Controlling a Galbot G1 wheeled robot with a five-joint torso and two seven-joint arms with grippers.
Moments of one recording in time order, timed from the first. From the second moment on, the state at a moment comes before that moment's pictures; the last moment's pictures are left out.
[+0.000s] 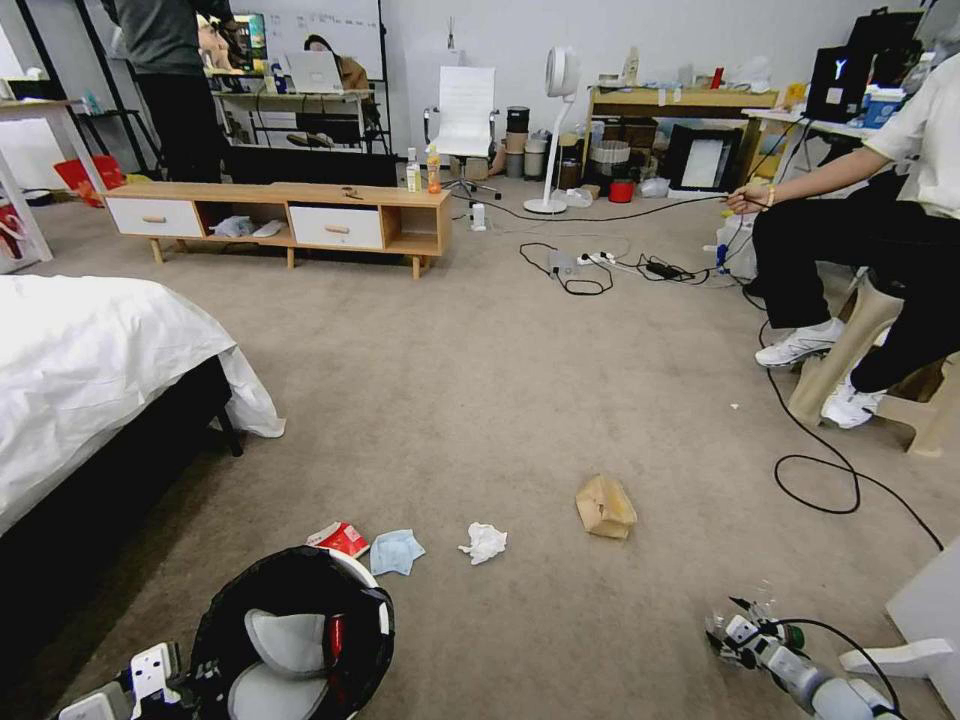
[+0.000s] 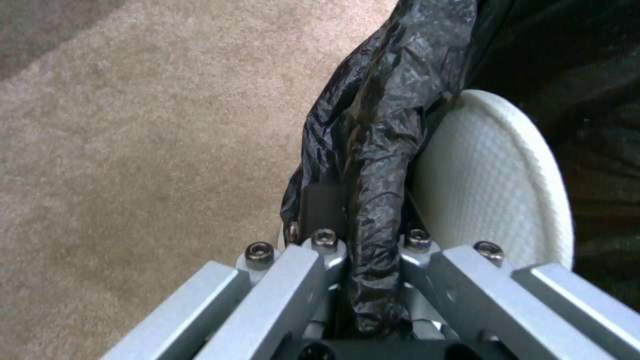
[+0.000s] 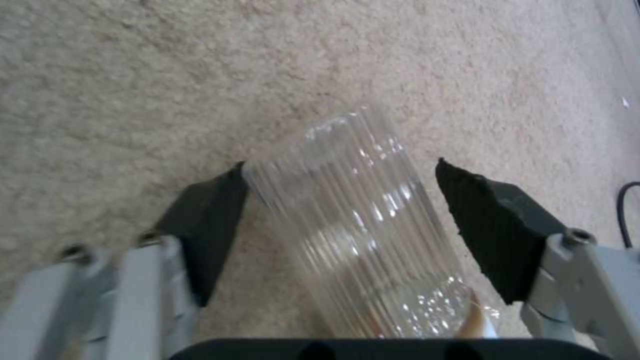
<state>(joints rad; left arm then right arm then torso) 1.62 -1.52 -0.95 -2.08 -0.49 0.68 -0.05 -0.83 1.05 0.33 0.52 -0.42 0.38 -0.21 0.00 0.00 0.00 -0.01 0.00</state>
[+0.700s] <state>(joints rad) 1.63 -1.51 -0.95 -2.07 -0.49 0.68 -0.05 -0.80 1.12 0.35 0.46 -0.45 0.38 -0.20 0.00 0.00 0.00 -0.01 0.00</state>
